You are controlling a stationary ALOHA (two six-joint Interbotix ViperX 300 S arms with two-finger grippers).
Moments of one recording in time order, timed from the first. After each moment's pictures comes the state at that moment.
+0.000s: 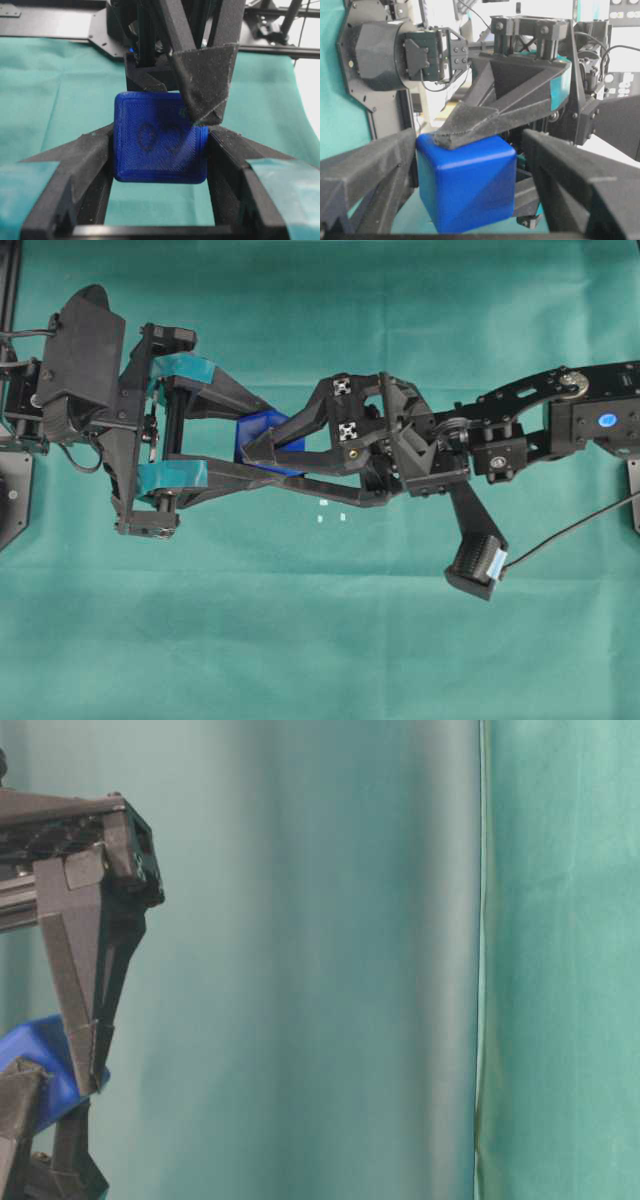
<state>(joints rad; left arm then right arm) -0.04 -0.46 0.62 0.00 0.06 -0.07 0.02 -0.15 0.37 -0.99 -0.11 -0.35</state>
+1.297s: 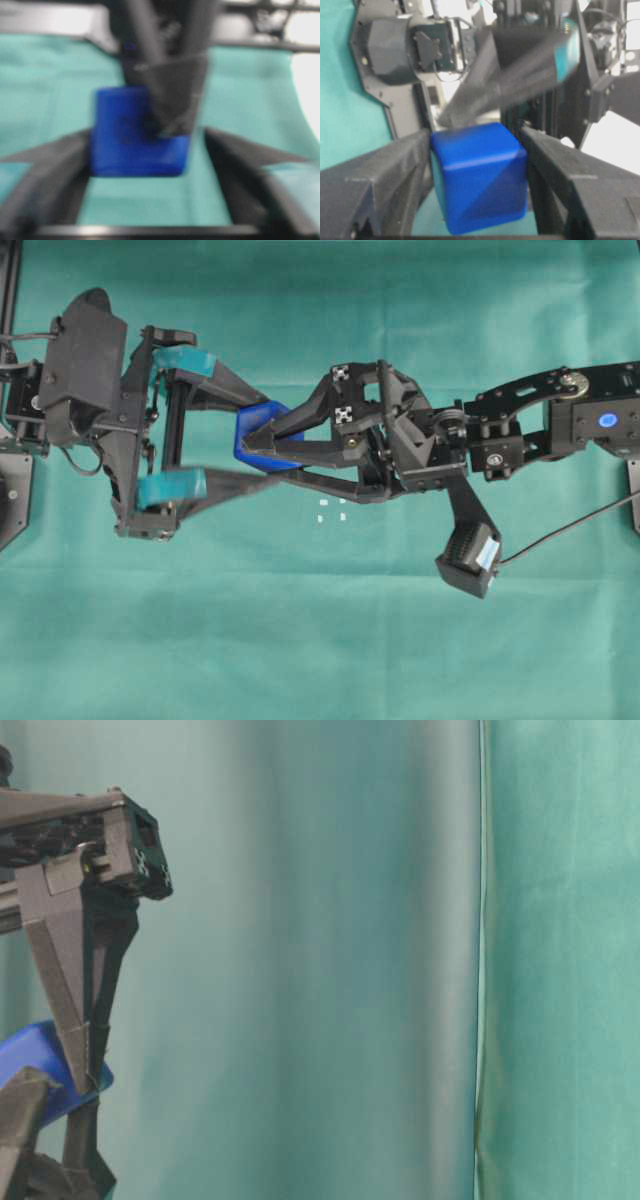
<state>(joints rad) -0.05 -0.46 0.62 0.00 0.08 -0.06 0.02 -0.15 0.37 -0.98 -0.06 -0.28</state>
